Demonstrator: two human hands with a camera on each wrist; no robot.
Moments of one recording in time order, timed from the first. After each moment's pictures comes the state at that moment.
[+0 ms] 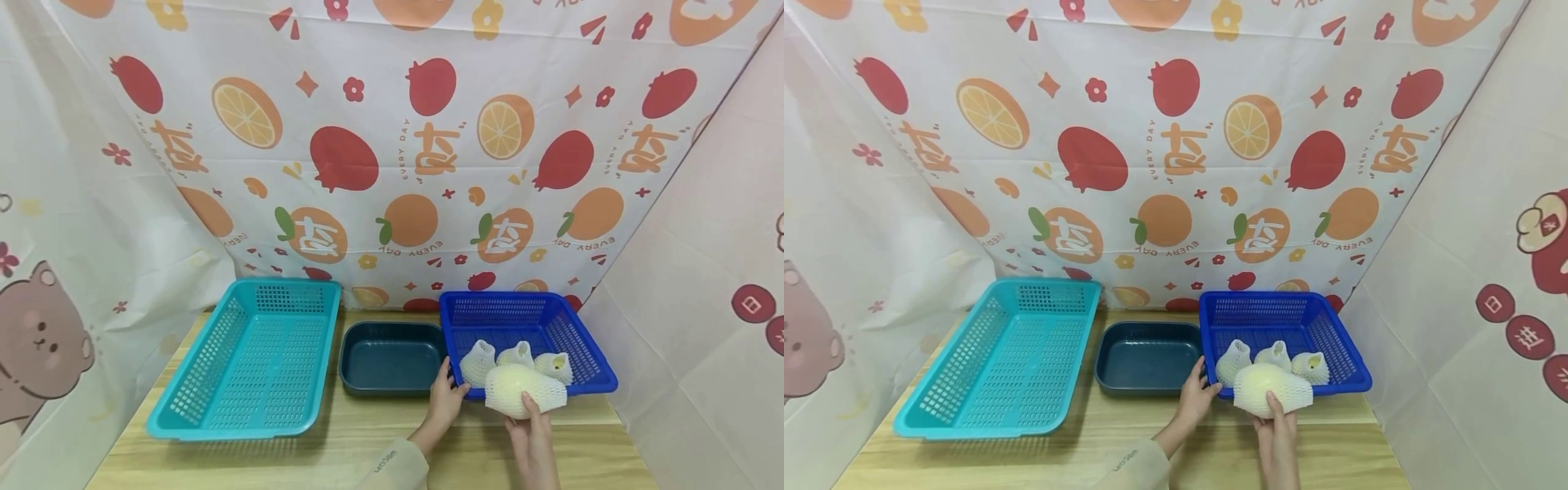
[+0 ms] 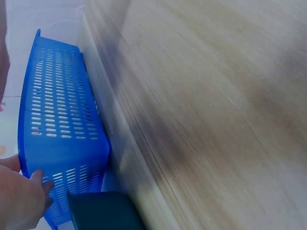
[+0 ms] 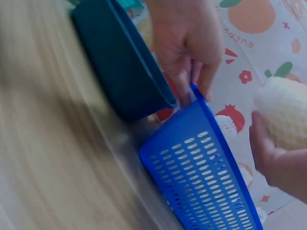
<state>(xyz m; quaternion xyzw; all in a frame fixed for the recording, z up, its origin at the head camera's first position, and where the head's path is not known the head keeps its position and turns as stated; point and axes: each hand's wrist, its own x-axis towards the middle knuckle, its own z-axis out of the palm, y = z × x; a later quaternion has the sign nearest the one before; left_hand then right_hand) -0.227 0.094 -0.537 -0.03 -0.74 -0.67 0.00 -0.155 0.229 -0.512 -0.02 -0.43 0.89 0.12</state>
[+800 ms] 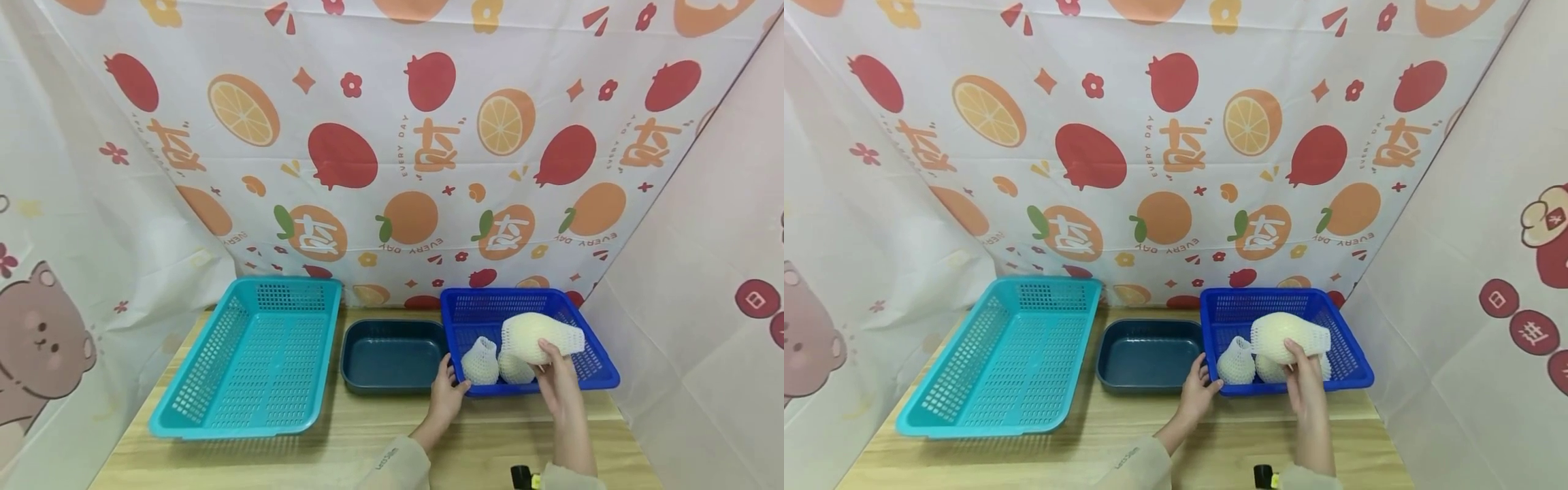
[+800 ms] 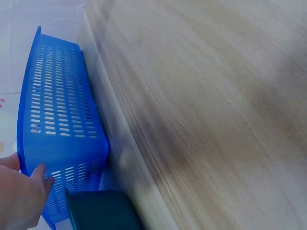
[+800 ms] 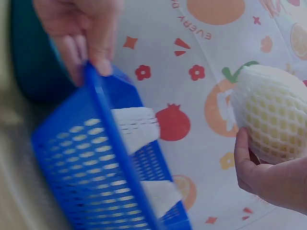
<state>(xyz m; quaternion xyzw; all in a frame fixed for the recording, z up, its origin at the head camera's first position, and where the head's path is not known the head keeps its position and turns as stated) -0.230 0.095 -0.539 -0.03 -0.73 -0.68 0.00 -0.208 0.272 -0.443 -0.08 -0.49 0.86 0.07</state>
